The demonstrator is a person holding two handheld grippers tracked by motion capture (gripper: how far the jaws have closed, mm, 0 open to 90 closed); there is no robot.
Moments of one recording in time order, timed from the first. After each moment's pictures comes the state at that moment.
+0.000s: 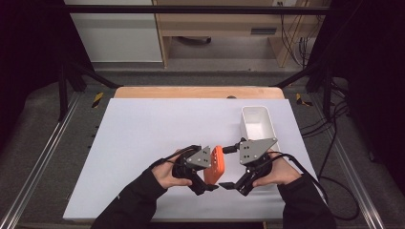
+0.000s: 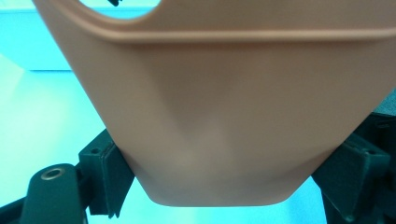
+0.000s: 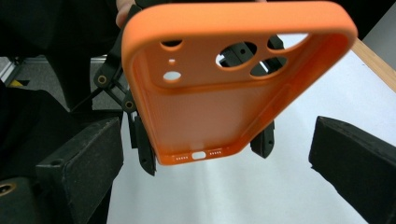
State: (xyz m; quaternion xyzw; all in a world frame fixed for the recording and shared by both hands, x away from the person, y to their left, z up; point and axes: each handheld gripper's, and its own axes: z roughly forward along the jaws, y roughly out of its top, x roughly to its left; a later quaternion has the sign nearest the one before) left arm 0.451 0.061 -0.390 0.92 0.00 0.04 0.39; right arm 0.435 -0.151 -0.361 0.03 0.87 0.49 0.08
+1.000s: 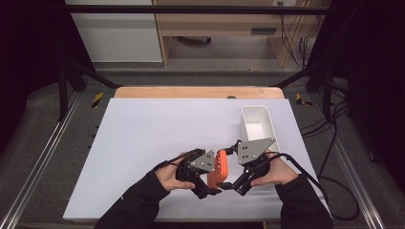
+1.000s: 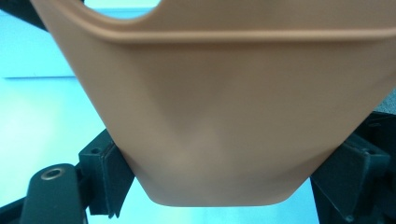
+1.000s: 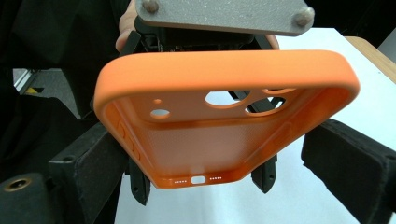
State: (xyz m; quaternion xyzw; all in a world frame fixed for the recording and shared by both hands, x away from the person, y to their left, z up) left arm 0.447 0.054 -0.397 0.92 -0.01 0.03 0.40; right arm 0.437 -0.147 -0.365 0.02 0.86 0.50 0.06
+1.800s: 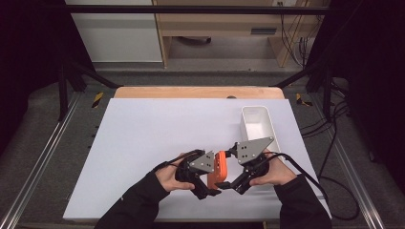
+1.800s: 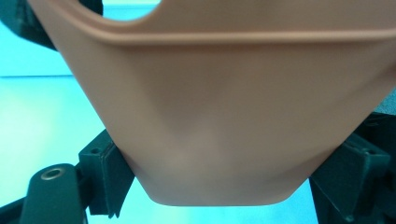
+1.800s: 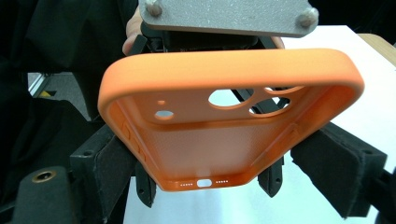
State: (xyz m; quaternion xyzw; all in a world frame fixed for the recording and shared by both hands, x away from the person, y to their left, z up) left arm 0.447 0.055 -0.401 0.92 -0.01 0.02 0.40; right arm 0.439 -0.146 -0.369 0.02 0.86 0.50 0.04
